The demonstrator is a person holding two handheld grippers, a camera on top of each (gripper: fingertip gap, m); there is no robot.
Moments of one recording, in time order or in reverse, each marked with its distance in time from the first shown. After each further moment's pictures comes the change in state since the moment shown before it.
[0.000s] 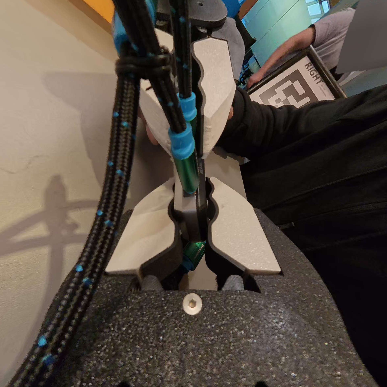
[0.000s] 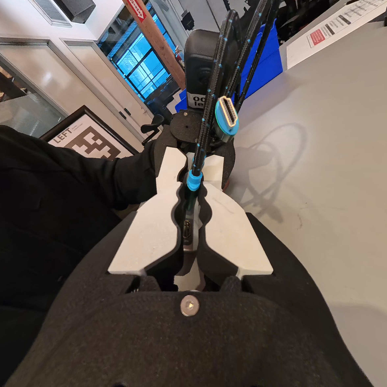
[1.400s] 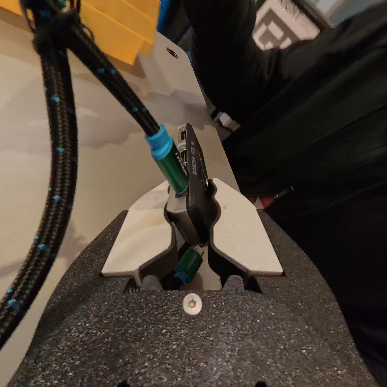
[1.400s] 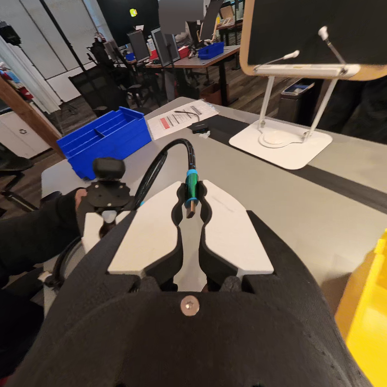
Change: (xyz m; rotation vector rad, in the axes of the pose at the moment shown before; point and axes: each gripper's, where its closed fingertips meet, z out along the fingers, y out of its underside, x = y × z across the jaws) left arm 0.041 0.021 0.008 -0.113 0.088 0.233; right arm -0.022 -0.112 -0.123 0.157 0.725 -0.236
